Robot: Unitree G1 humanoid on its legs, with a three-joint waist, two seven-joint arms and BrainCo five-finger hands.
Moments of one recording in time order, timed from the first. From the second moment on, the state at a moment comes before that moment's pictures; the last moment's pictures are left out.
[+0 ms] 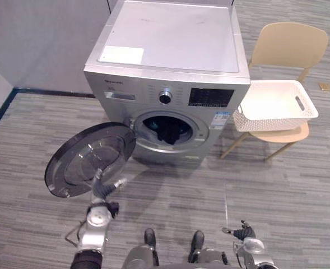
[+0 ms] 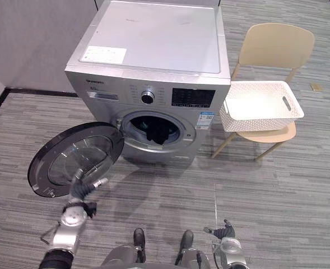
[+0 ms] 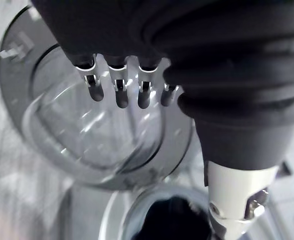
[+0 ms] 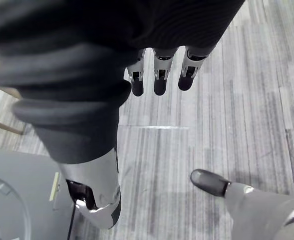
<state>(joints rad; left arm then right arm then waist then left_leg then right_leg) -0.02 0.19 0.16 0.36 0.19 -0.05 0.31 -0.03 -0.11 -0.19 1.00 -0.11 0.00 -0.19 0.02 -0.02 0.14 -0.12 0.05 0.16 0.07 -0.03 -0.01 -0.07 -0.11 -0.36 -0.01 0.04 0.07</state>
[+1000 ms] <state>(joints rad) -0.79 0.91 0.35 0.88 0.15 0.02 0.28 -0.04 -0.10 -0.10 0.72 -0.07 -0.06 -0.17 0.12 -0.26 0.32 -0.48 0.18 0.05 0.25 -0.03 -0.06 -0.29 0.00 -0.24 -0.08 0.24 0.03</state>
